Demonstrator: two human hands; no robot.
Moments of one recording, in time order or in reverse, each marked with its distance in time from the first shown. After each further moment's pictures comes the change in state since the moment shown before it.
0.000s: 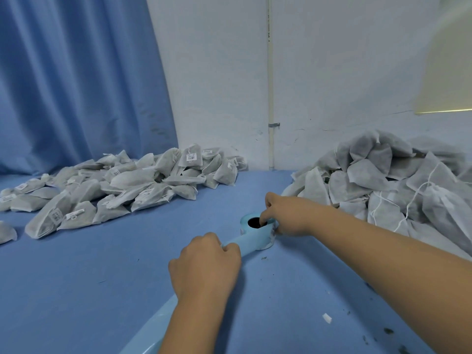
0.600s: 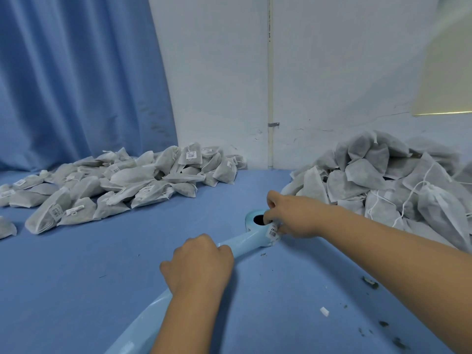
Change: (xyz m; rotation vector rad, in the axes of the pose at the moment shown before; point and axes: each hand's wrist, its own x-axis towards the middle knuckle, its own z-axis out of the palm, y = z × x) left_hand 0.005 -0.010 0.000 0.088 -0.076 -0.077; right_hand -0.019 0.000 -0.002 -0.092 0.050 -0.055
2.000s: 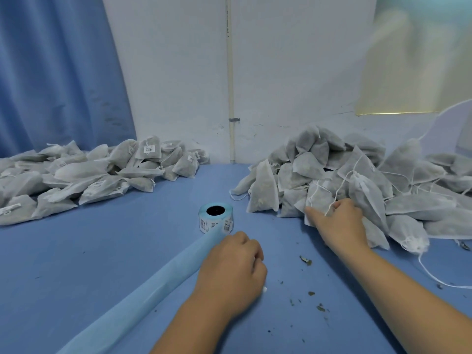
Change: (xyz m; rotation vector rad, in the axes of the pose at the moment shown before) left_hand -0.062 0.064 0.046 -0.231 -0.052 0.767; right_hand -0.122 0.055 0.072 0.851 0.657 1.144
